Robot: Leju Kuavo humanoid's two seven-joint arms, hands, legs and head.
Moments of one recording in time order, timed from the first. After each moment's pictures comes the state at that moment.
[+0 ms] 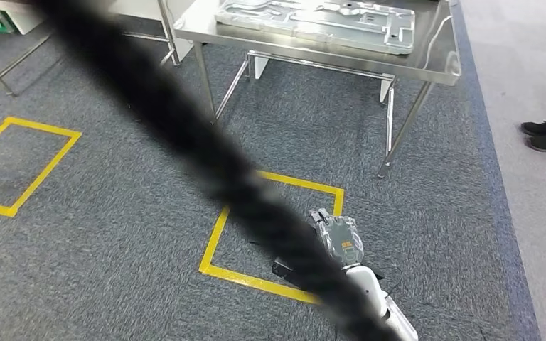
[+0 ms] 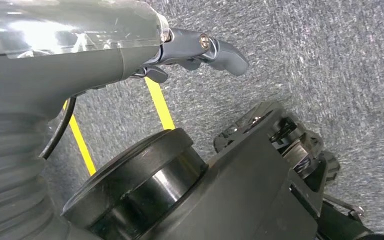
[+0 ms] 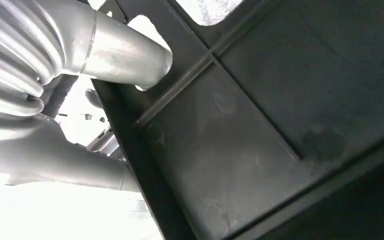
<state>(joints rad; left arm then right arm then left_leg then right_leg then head) -0.09 -0.19 0.81 -0.19 -1.39 -0.09 -0.25 -0.15 0.00 0.33 -1.27 1.43 -0.53 0.02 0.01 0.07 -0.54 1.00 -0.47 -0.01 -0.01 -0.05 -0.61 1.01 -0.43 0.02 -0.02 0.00</state>
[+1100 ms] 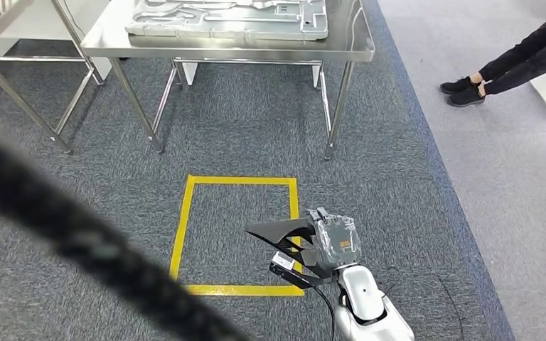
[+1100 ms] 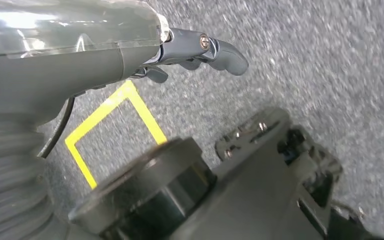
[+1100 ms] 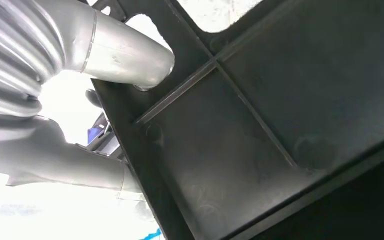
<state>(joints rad) -0.09 -0.18 0.79 -0.19 -1.39 -0.08 -0.24 -0.16 0.03 0.33 -1.25 1.44 -0.55 0.01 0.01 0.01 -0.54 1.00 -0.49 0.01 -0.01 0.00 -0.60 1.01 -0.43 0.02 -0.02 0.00</state>
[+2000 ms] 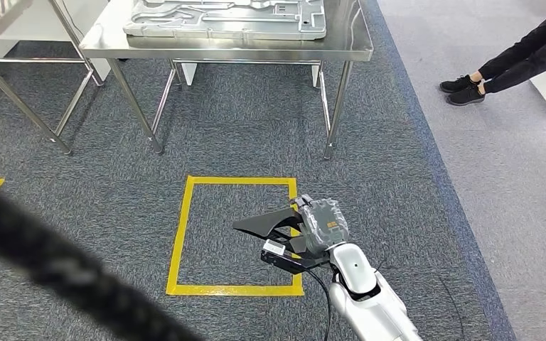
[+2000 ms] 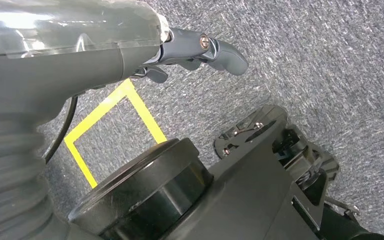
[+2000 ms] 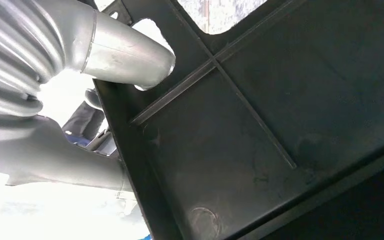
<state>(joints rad) -0.10 -0.18 0.79 -0.19 -1.36 -0.09 -0.24 -0.29 0.02 0.39 -1.18 1.32 -0.41 -0.07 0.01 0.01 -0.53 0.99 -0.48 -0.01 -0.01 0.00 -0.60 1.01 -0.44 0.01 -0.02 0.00</state>
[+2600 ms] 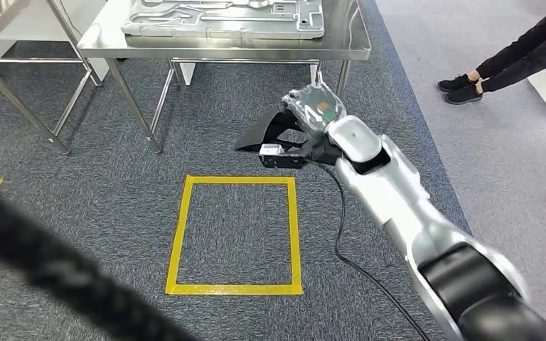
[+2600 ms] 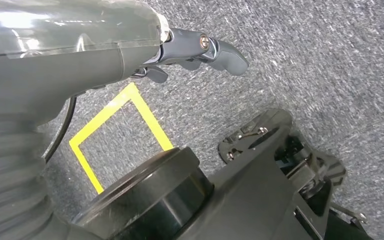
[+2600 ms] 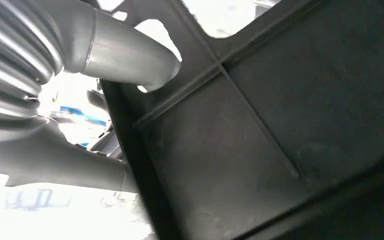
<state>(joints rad) -0.11 -0.17 0.79 -0.19 -1.37 -0.09 -0.21 -1.03 -0.06 0.60 -0.91 1.37 -0.05 -0.18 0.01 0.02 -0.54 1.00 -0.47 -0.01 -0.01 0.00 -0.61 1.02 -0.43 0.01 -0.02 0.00</state>
